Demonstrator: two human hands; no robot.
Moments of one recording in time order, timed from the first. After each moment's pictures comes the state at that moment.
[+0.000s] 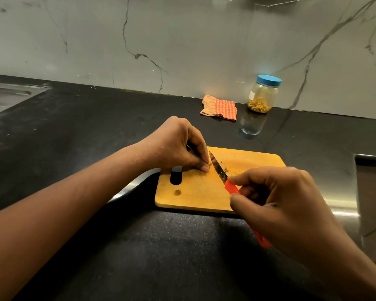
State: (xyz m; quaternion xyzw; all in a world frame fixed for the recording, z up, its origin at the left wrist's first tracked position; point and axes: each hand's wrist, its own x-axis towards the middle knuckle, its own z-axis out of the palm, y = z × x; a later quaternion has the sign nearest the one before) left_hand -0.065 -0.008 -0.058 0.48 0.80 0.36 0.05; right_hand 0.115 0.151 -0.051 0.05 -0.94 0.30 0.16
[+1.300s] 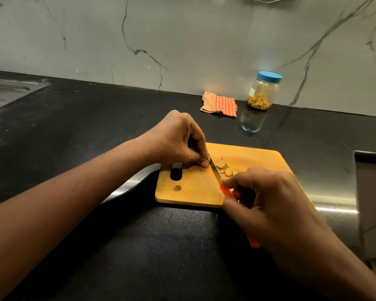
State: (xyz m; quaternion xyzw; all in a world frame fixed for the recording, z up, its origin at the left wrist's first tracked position) left_hand -0.062 -0.007 -0.055 0.47 0.81 0.34 0.05; right_hand 0.116 0.140 -0.051 0.07 -0.96 0.23 0.13
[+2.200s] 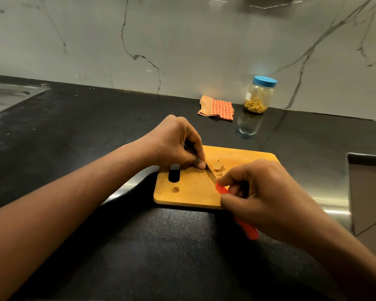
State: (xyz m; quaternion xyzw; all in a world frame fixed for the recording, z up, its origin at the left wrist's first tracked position) left_hand -0.061 -0.007 -0.055 0.47 0.81 0.34 0.05; right_hand 0.104 0.148 -0.041 0.07 -0.96 0.25 0.08
